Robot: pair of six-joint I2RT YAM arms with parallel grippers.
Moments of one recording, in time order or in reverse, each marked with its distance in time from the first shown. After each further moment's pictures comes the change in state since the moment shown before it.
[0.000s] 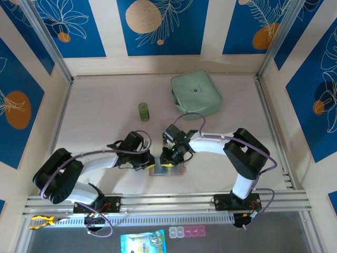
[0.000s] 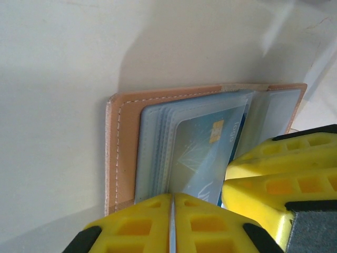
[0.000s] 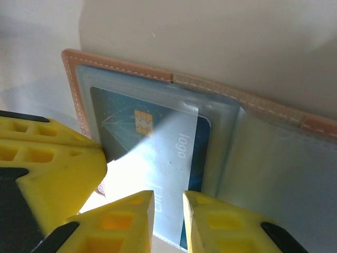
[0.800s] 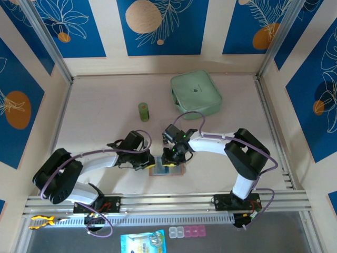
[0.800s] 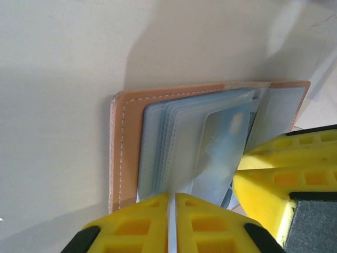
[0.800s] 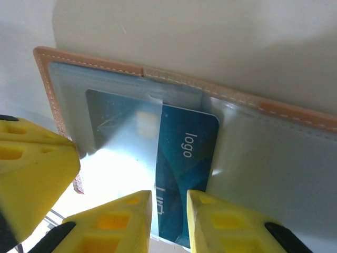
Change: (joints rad) left arm -0.002 -0.003 0.027 -0.055 -0.009 0.008; right arm 0.004 -0.010 0.028 -0.092 0.060 -0.029
